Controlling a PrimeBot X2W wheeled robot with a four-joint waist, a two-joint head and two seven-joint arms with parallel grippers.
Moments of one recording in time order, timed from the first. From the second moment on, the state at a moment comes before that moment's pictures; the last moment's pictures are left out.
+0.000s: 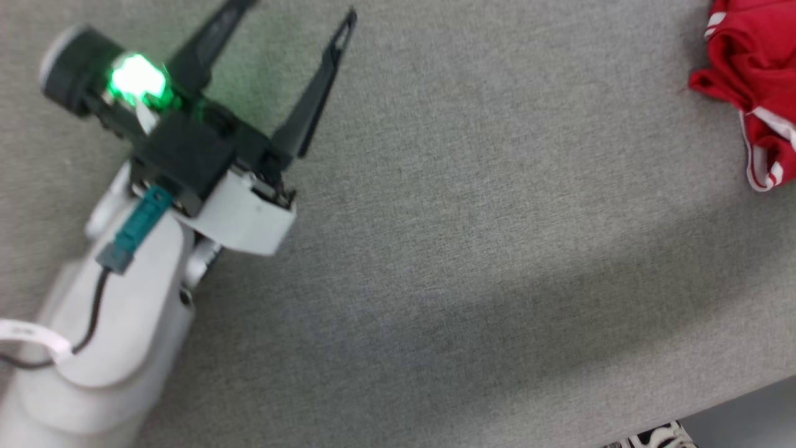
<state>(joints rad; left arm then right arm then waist) -0.81 0.45 -0.42 0.04 -0.16 -0.13 -0.26 -1.12 -0.54 0.06 1.12 0.54 0.13 0.06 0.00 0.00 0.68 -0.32</state>
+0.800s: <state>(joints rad) -0.28 0.20 -0.16 0.17 -0.18 -0.13 -0.26 -0.73 -0.53 0.39 0.85 0.65 0.13 -0.19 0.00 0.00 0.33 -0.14</state>
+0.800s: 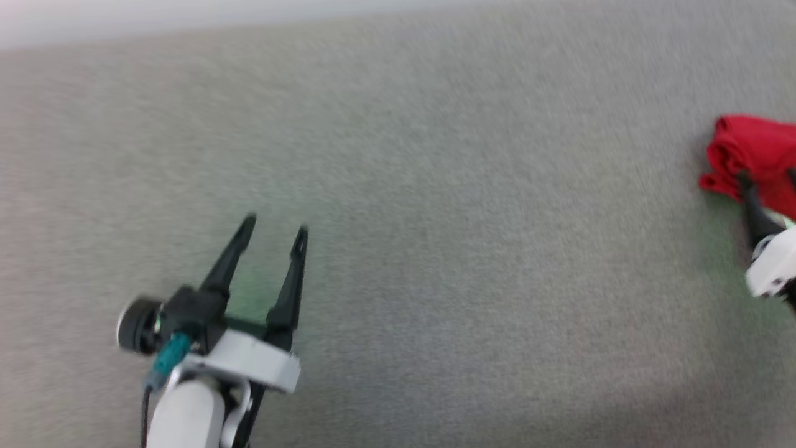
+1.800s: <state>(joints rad) 0.03 0.14 -0.04 0.16 -0.18 -0.13 -0.26 -0.19 -0.33 0.12 0.36 0.49 0.13 -0.26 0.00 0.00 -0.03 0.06</state>
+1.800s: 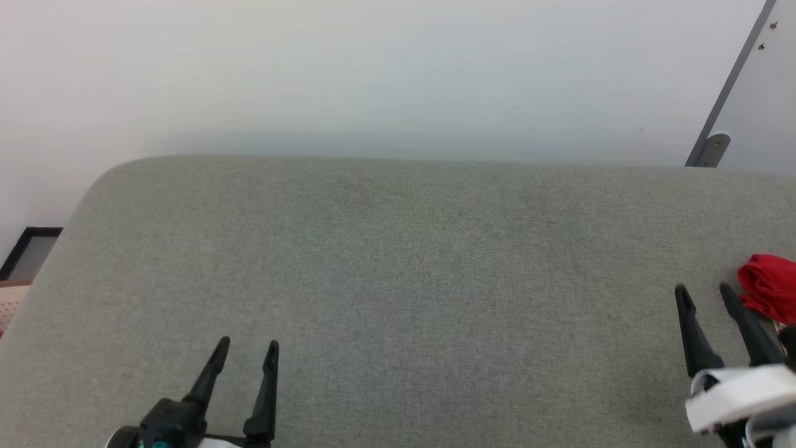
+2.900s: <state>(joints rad) 0.15 0.13 -0.01 0.02 -0.20 -0.13 -0.26 0.13 -0.17 -0.09 -0.08 0.39 0.13 -0.15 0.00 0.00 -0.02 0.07</state>
